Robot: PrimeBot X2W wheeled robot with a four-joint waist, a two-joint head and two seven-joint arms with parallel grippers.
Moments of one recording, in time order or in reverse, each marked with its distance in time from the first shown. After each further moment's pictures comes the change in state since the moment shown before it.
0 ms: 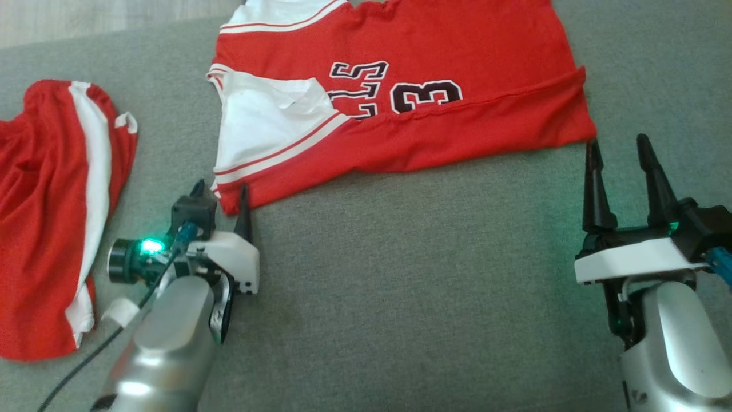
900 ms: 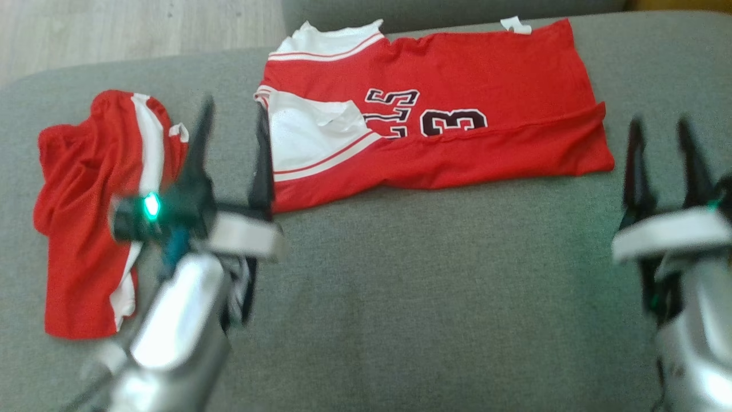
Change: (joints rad) left arm 0.036 0.085 -0.071 -0.523 -0.090 0.090 -0.133; right arm -0.157 -0.146 0.031 0.198 0.199 0.000 0.000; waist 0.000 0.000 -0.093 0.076
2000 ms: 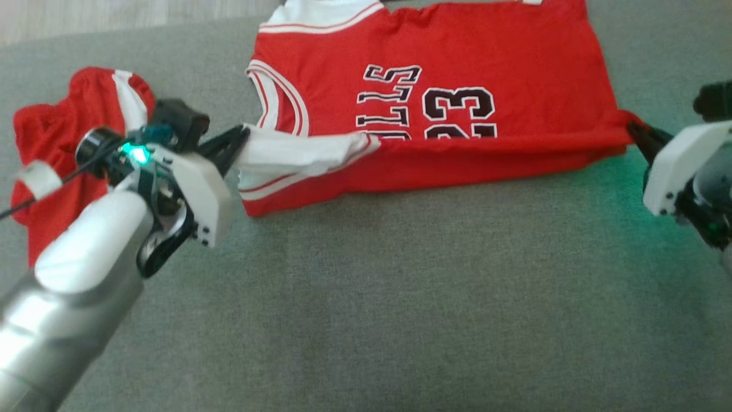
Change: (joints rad) left arm -0.257 0.290 -0.368 0.089 -0.281 -0.343 0.519; right arm -0.350 -0.359 0.705 0.298 0.514 0.000 0.467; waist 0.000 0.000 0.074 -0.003
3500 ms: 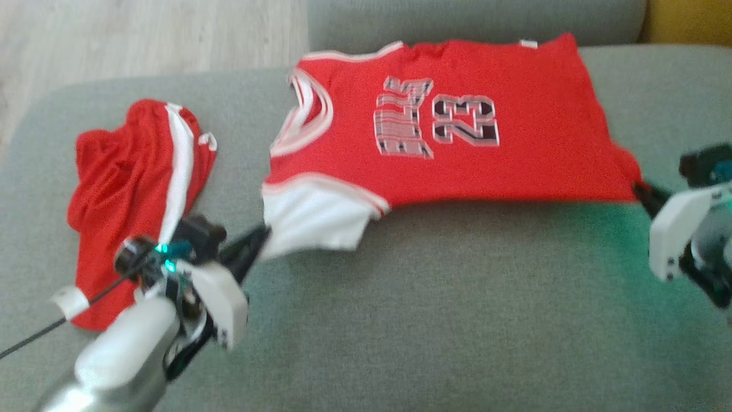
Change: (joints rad) left arm 0.267 -0.052 0.036 0.036 0.065 -0.020 -0.210; right arm 0.120 -0.034 0.049 0.016 -0.155 0.000 -0.093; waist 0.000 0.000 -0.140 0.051
